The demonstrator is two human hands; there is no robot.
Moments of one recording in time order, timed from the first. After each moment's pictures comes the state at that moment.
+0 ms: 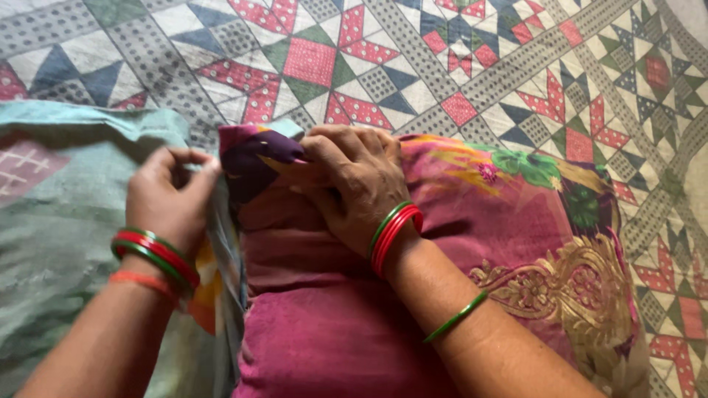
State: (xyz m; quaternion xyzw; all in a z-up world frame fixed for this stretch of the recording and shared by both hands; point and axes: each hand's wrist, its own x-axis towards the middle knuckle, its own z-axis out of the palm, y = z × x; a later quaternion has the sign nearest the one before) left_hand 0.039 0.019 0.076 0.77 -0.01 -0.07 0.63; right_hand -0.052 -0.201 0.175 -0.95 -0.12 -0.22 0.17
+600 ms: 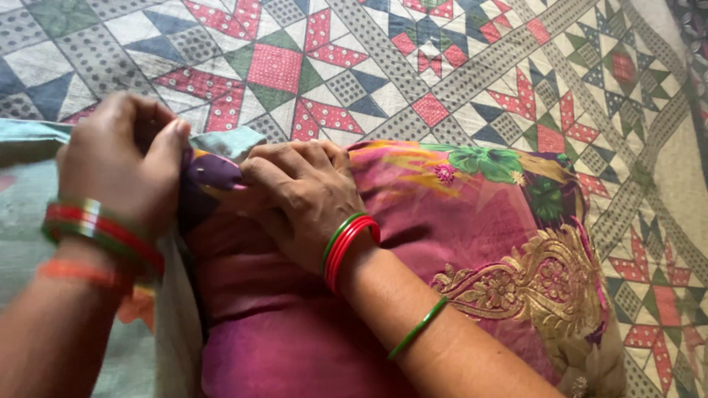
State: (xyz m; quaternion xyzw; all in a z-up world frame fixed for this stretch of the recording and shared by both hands) left_hand 0.048 -0.014 0.171 0.89 -0.15 0.07 0.42; right_hand -0.054 -0.193 0.173 -0.96 -0.11 -0.19 0.19
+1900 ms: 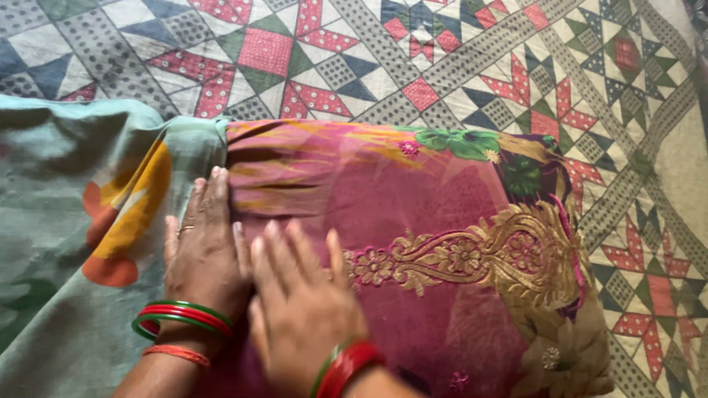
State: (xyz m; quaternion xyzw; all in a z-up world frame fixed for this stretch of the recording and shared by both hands) left_hand -0.073 -0.039 0.097 0.94 -0.19 0.01 0.28; right_hand -0.186 -0.146 0.169 -0.99 -0.04 -0.09 0.10
